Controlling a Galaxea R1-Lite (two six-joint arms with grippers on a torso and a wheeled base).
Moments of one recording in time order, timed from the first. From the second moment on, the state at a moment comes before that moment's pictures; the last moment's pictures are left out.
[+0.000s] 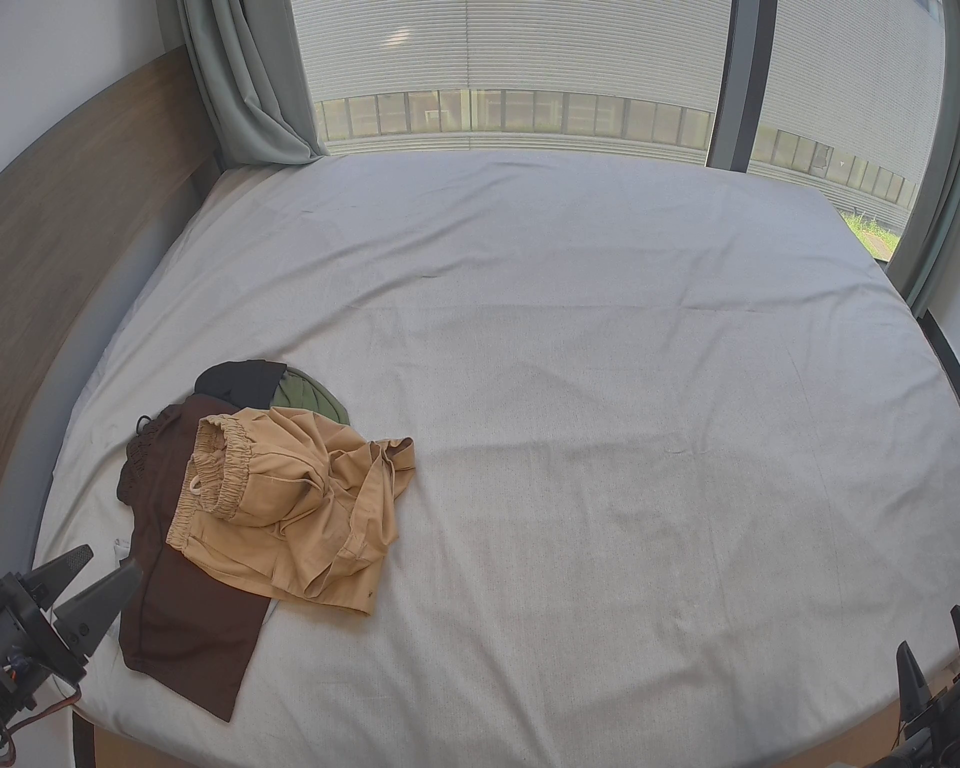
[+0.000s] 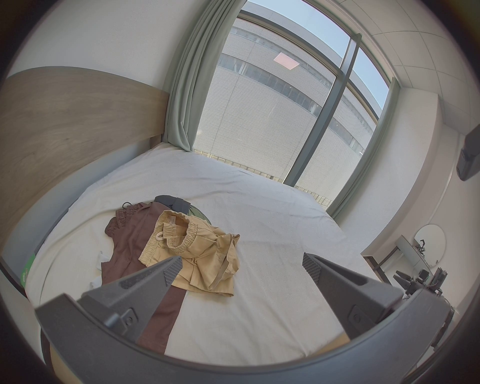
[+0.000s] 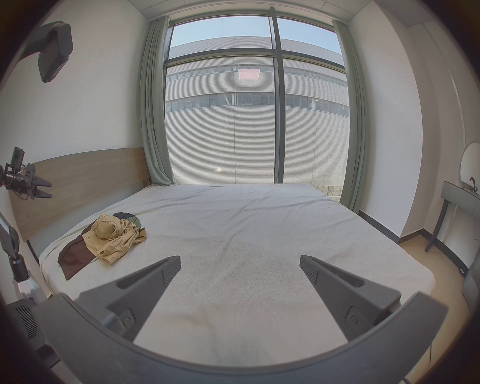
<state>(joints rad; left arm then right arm) -0.12 0.68 -0.27 -0.25 -0.19 -0.30 0.00 0.02 -0.02 0.00 0.00 0.00</state>
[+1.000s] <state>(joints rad) 0.09 1.13 -0.42 -0.46 -0.40 -0.29 0.00 0.02 -0.02 0.00 0.00 0.00</state>
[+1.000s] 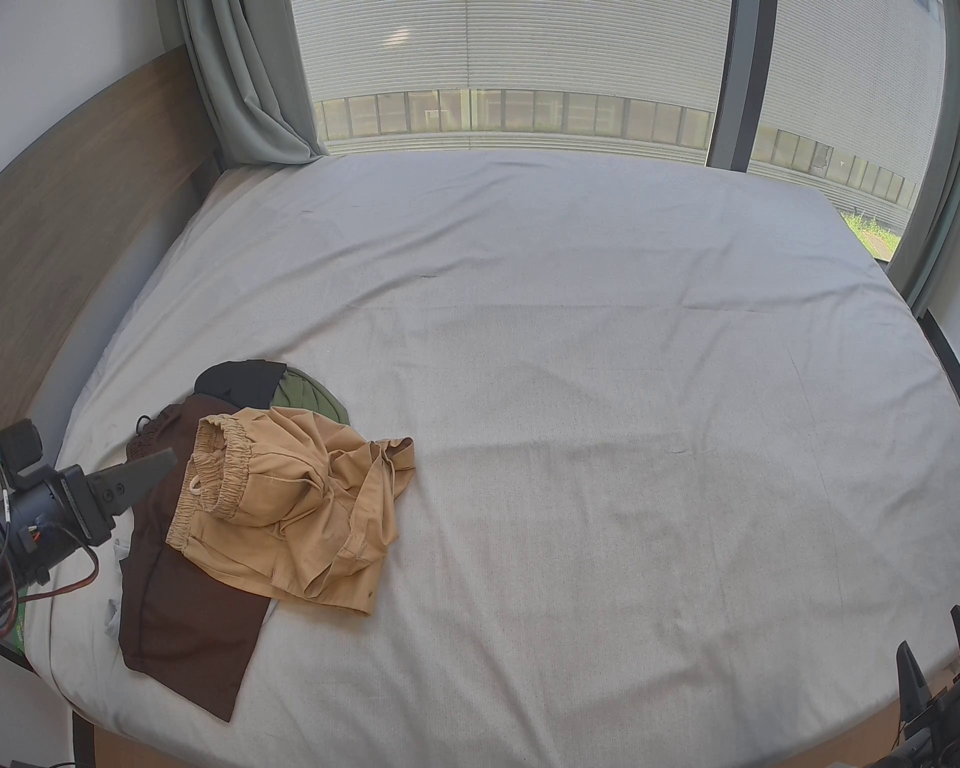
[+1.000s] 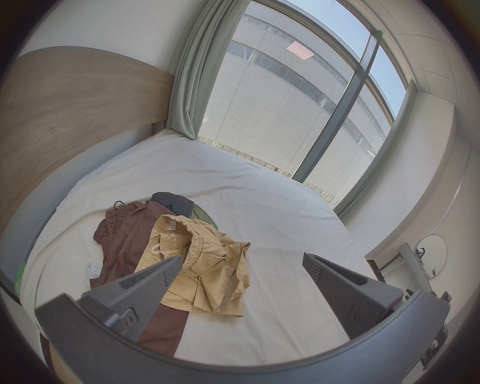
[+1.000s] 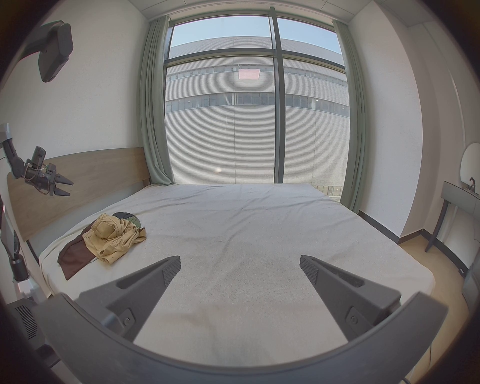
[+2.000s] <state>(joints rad) 0.12 1.62 -0.56 -0.69 -0.47 -0.21 0.00 0.02 -0.02 0.00 0.00 0.00</state>
